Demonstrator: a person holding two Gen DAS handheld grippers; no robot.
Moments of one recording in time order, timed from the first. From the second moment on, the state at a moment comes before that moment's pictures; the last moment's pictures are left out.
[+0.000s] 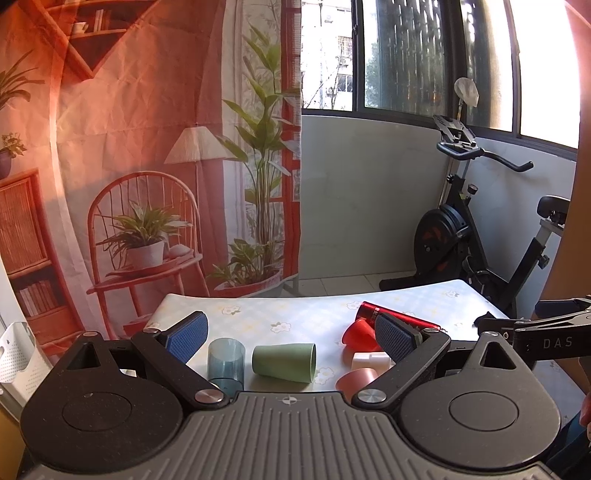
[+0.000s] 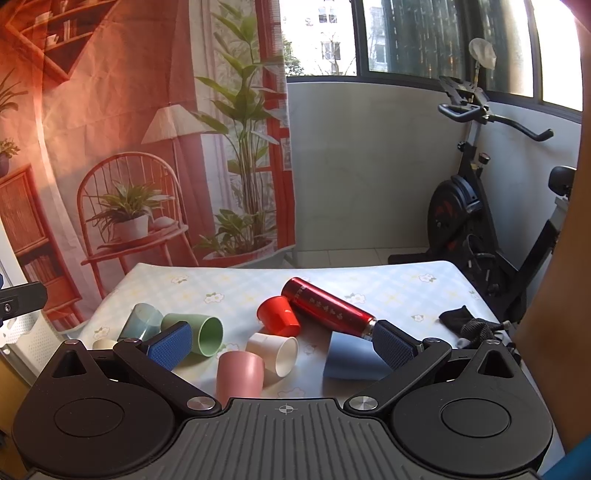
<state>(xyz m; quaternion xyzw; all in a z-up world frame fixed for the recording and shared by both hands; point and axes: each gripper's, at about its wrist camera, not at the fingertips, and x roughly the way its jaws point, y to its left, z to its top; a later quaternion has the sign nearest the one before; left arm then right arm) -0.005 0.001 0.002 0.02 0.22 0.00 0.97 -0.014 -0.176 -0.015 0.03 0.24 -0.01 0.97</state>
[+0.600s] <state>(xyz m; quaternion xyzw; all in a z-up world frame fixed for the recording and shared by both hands) -0.008 0.002 0.003 0.03 0.21 0.00 0.98 -0.012 -0.178 -0.013 0.03 0.24 -0.01 0.97</state>
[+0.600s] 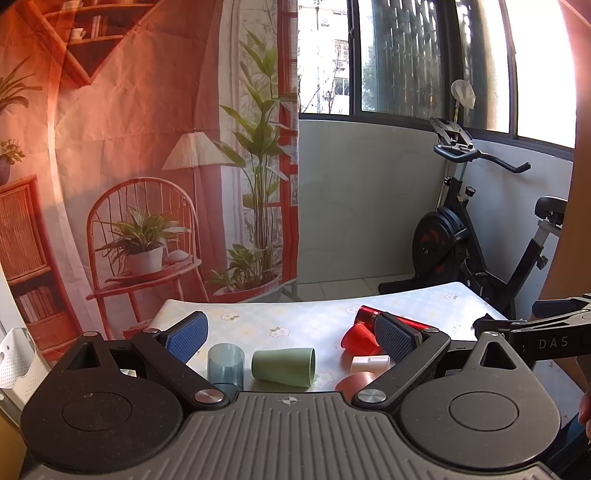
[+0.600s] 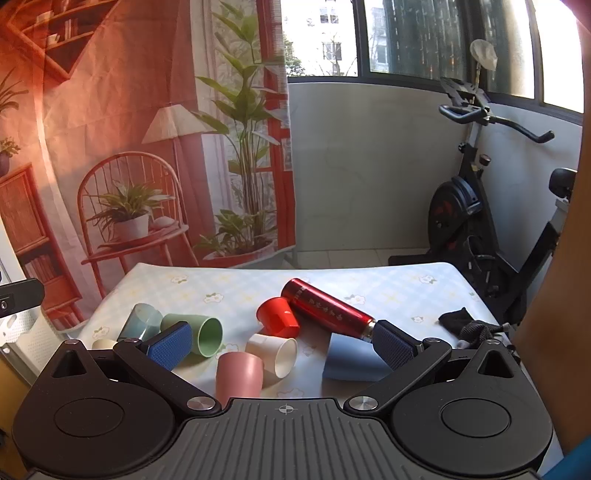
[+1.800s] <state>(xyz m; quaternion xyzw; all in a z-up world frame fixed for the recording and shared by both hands) -0.006 -0.003 0.001 0.03 0.21 -0.01 0.98 -0.013 -0.183 -0.015 0.04 0.24 0.00 0.97</state>
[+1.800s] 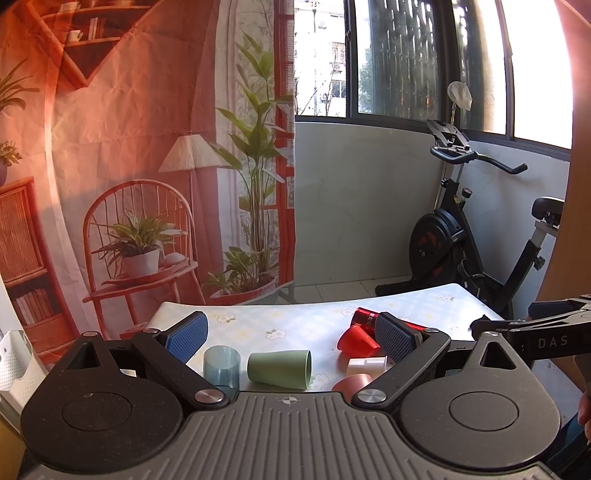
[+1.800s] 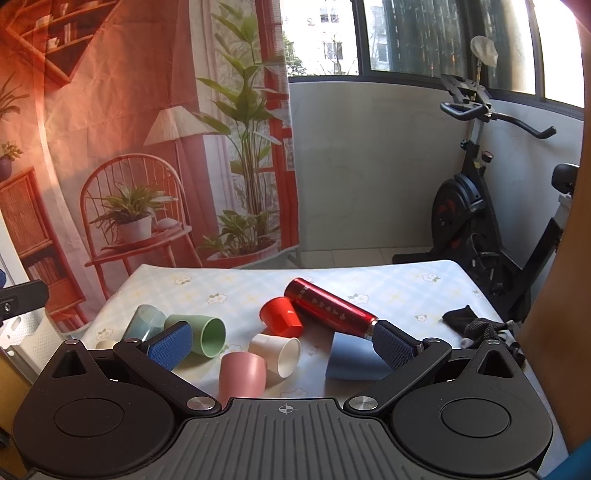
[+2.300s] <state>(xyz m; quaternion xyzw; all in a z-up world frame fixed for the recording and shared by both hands) 0.054 0.012 -0.049 0.03 0.26 0.01 0.96 0.011 -0.254 -0.083 0.07 0.24 -0.06 0.97</state>
